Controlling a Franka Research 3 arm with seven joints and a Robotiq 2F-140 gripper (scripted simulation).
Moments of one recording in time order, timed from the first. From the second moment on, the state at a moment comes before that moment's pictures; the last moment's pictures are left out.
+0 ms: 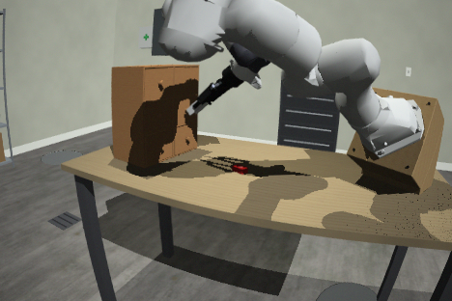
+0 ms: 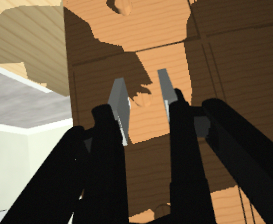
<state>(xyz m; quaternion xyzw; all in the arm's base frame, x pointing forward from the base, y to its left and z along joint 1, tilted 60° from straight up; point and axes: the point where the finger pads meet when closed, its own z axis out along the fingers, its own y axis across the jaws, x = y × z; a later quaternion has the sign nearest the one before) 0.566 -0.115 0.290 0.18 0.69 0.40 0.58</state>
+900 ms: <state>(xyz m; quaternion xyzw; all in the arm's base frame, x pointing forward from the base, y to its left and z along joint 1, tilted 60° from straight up) 0.581 -0.121 0.295 0.18 0.69 0.39 0.58</state>
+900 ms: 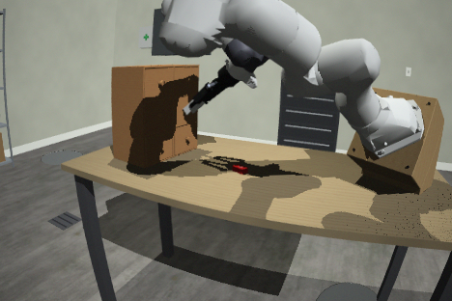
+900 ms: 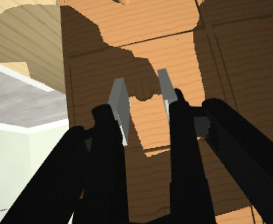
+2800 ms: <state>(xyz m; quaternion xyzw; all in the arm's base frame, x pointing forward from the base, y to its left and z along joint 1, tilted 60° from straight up) 0.577 -0.121 0.292 0.19 0.69 0.39 0.58</state>
